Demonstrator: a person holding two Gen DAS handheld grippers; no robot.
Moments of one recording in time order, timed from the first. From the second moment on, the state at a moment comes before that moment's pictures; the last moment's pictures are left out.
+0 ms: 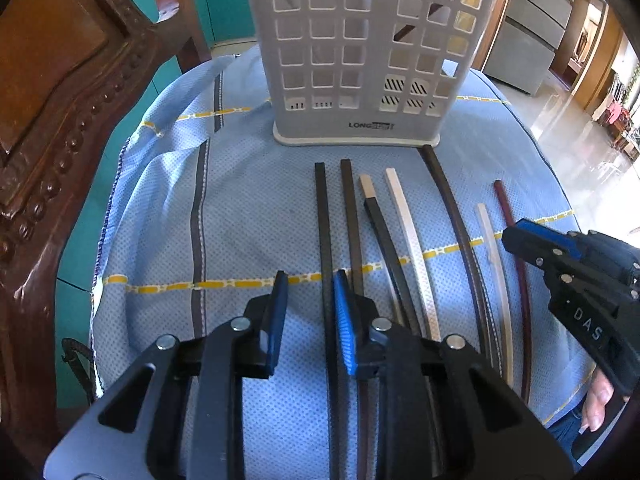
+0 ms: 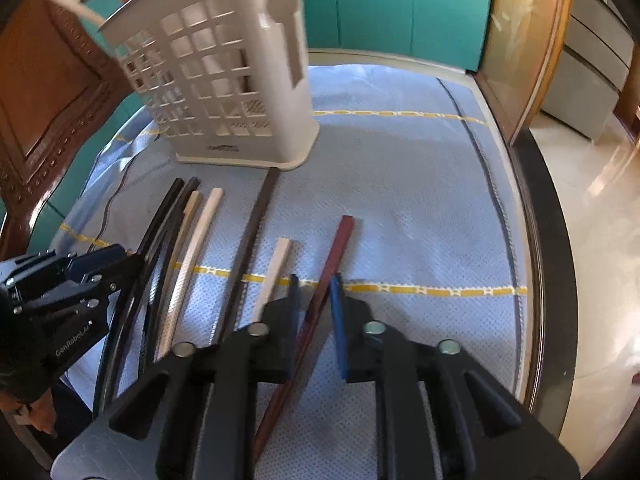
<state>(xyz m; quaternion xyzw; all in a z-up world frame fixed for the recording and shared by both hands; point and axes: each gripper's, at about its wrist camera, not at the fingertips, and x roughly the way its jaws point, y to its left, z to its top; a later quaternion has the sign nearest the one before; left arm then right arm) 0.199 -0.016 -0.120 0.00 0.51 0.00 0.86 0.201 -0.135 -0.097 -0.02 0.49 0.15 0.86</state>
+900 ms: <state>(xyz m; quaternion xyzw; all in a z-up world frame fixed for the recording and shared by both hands) 0.202 -0.003 -0.119 0.01 0.51 0.03 0.86 0.204 -0.135 -0.096 -0.04 0.49 0.13 0.86</state>
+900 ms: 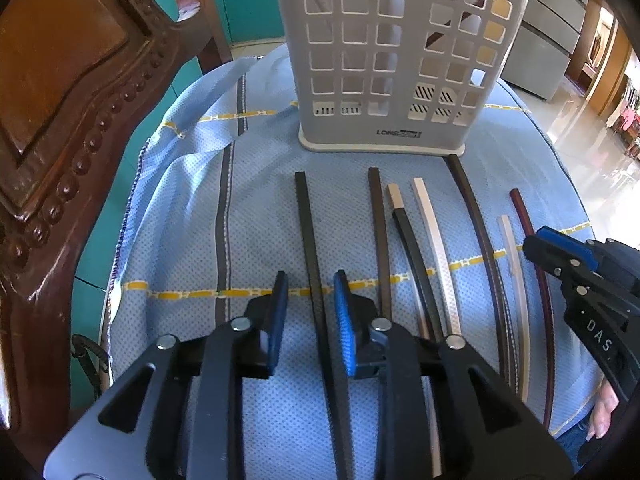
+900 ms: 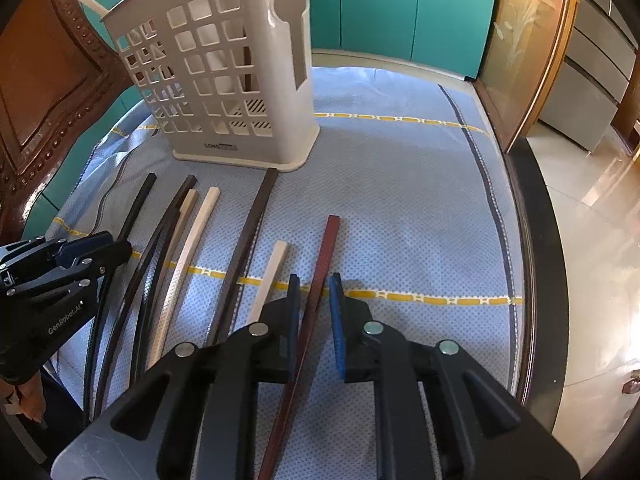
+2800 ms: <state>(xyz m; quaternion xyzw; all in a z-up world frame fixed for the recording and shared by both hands) 0.154 0.036 0.168 -0.09 0.12 -0.05 0.99 0.154 -0.190 0.165 0.13 0.13 0.32 0.93</state>
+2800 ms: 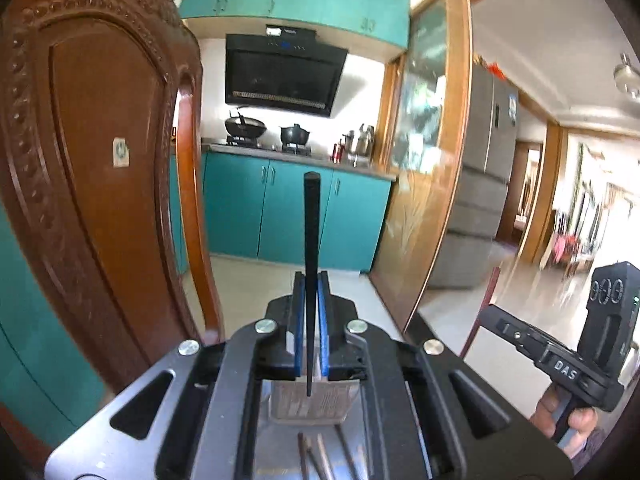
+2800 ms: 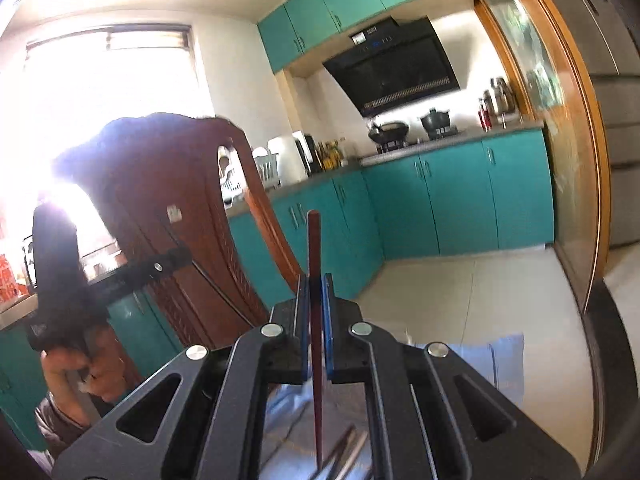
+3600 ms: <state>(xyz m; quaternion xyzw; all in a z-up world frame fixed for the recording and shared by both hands) 0.267 0.023 0.054 -0.07 0.23 0.01 0.97 0.268 -0.164 0.131 0.15 0.09 0.18 0.97</state>
